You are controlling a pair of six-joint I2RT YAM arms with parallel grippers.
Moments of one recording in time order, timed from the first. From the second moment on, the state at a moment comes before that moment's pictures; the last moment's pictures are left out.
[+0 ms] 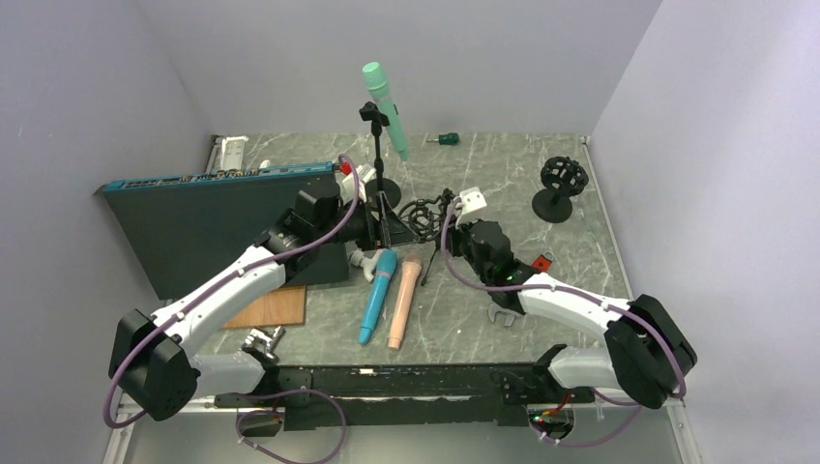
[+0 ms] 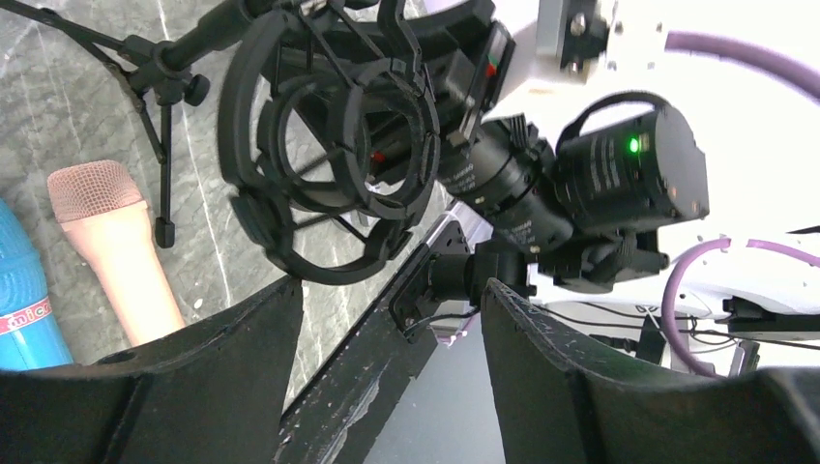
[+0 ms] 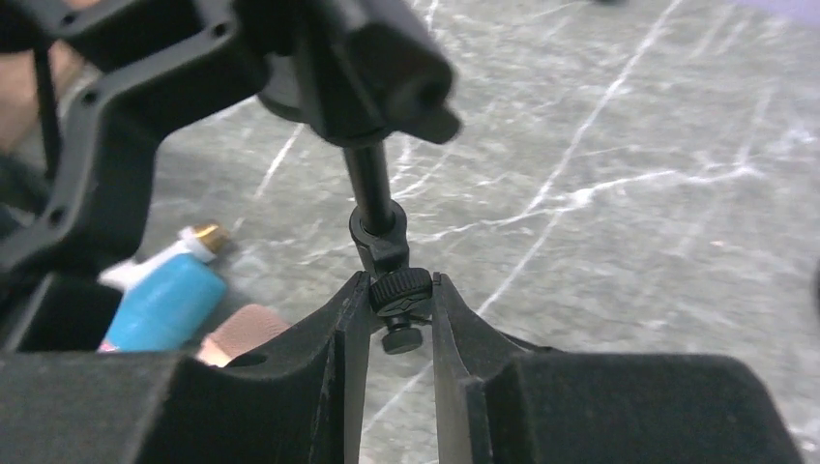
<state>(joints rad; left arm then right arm) -0.62 1.23 0.96 -0.09 0.53 -0.82 0.66 1.26 0.58 0.40 0.23 0.09</state>
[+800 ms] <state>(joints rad) -0.62 1.16 0.95 -0.14 0.50 -0.75 0.59 0.90 0.58 0.02 0.25 0.30</state>
